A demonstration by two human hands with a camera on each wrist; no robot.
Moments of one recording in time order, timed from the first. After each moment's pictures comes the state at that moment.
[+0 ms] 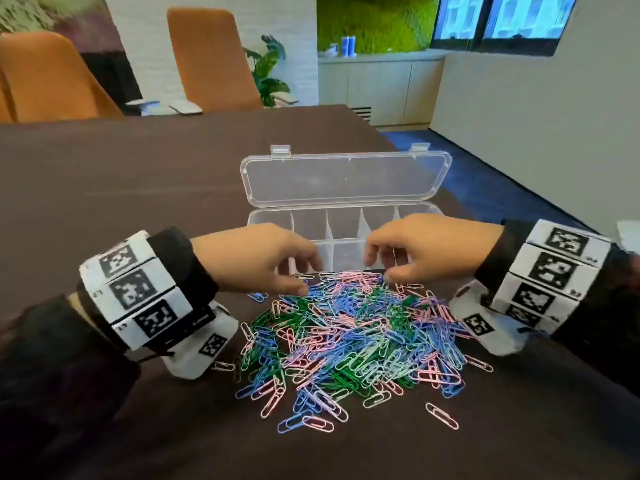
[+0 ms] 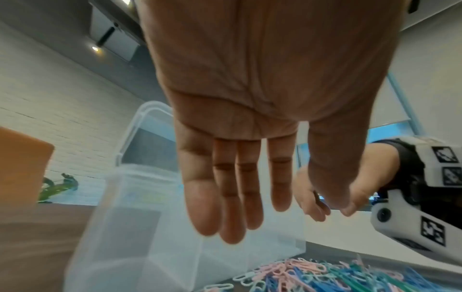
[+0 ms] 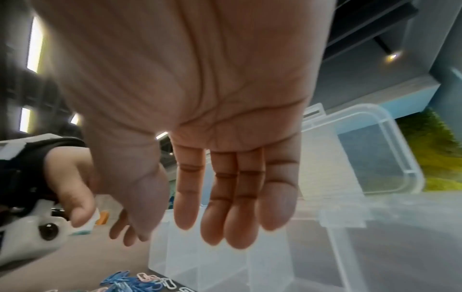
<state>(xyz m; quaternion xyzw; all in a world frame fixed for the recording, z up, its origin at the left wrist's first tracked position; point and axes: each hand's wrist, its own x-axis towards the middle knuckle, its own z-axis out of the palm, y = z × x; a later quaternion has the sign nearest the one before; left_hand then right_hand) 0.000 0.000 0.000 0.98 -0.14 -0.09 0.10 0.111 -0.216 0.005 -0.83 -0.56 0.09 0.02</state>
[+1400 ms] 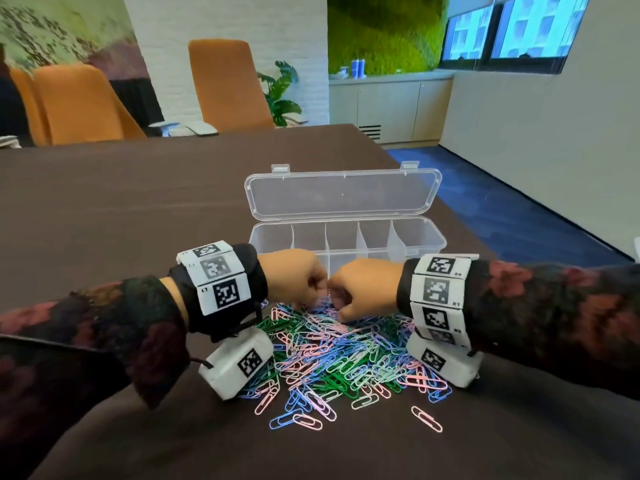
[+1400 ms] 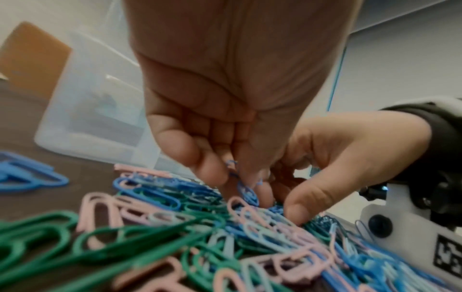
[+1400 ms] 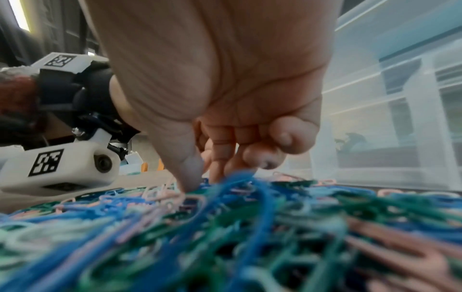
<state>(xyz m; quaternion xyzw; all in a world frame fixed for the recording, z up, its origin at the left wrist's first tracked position) 0.033 -0.030 -0.027 0.98 -0.02 -0.15 0.13 0.090 -0.168 -0.032 -0.83 -0.55 0.11 -0.03</state>
